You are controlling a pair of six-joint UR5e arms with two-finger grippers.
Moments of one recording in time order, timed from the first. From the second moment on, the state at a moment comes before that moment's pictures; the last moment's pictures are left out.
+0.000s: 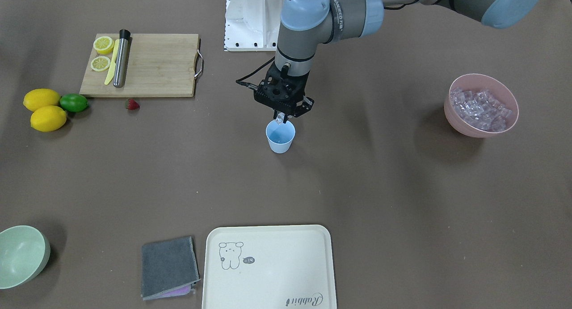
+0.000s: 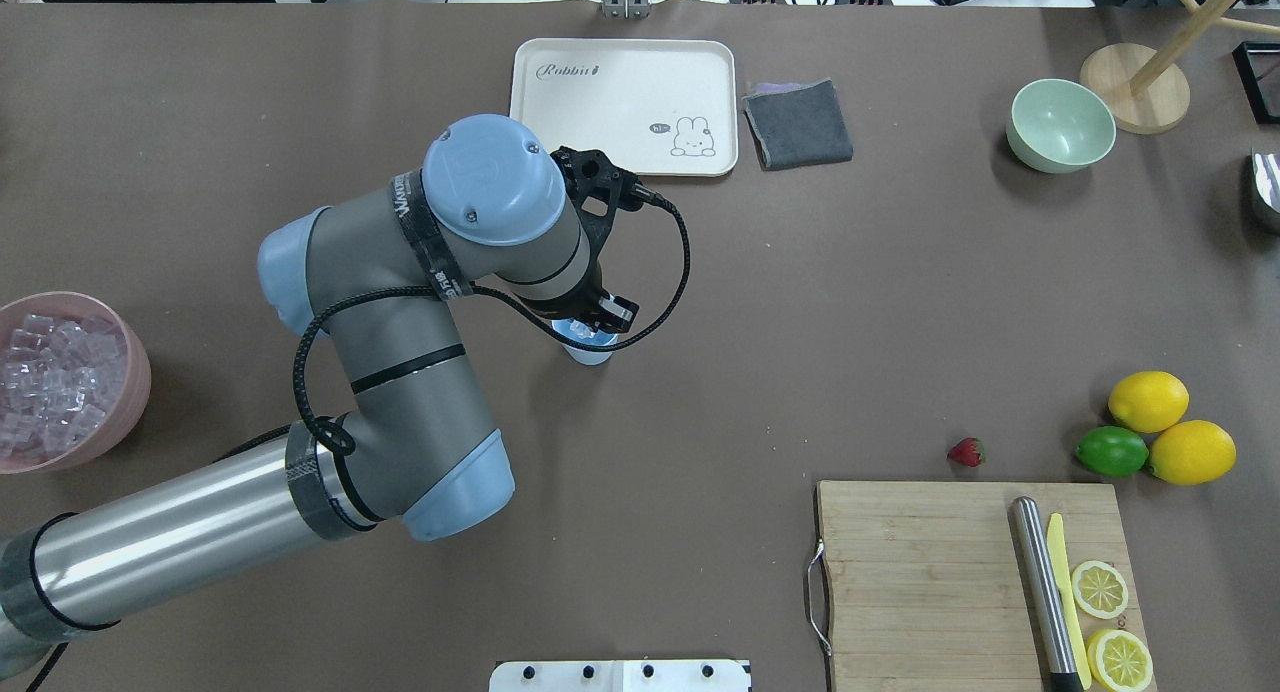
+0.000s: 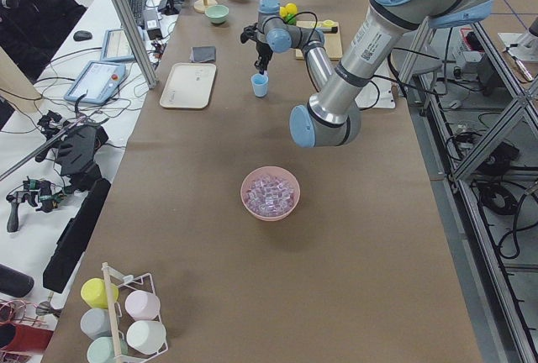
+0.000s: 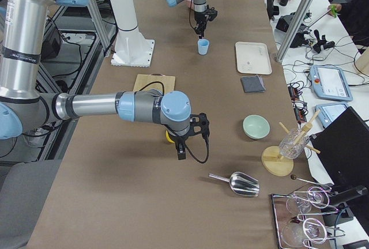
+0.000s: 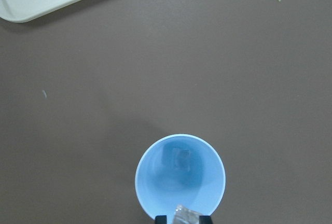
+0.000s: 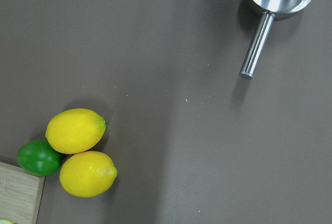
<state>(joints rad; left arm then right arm) -0.55 -2.37 -1.64 -1.60 -1.87 -0.78 1.63 -1.83 1.95 -1.72 2.45 -0.25</state>
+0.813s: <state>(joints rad) -0.54 -2.37 -1.60 -1.63 -1.84 -0.78 1.63 -1.83 1.94 -1.72 2.45 -0.25</state>
